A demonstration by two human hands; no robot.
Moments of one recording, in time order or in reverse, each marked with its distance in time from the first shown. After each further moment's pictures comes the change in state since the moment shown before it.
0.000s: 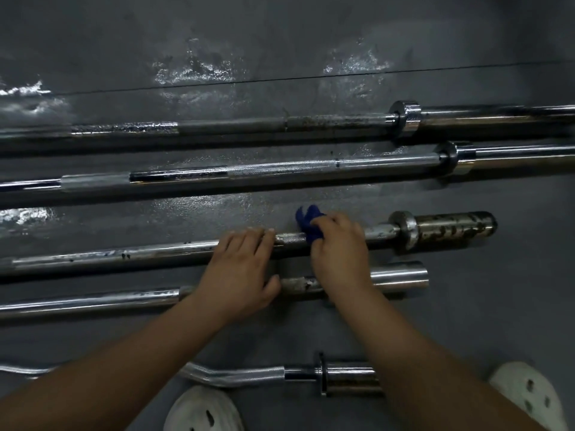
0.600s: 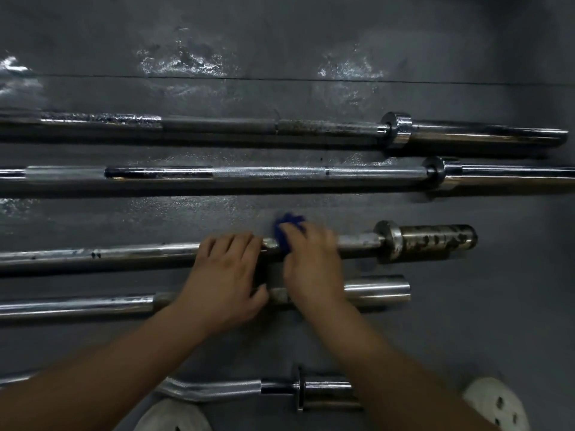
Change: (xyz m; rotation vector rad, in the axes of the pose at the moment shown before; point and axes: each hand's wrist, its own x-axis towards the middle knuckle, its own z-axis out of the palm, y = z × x) left_hand 0.007 0.006 -0.005 -0.031 -0.026 -0.046; right_hand -0.002 -0.003 0.015 -0.171 0.073 -0.173
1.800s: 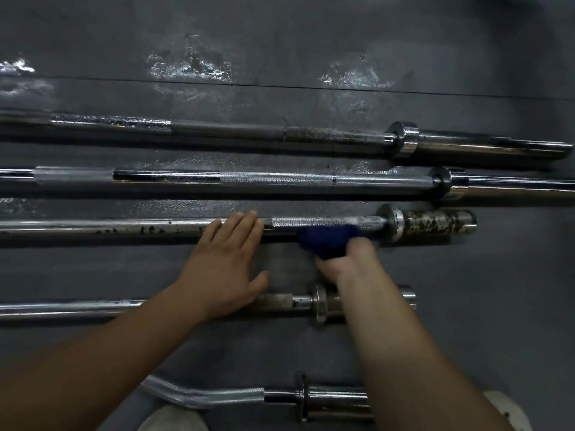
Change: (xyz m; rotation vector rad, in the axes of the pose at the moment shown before) left_hand 0.017 -0.023 0.001 0.020 0.034 0.023; right_hand 0.062 0.017 -0.013 1.769 0.052 1.437
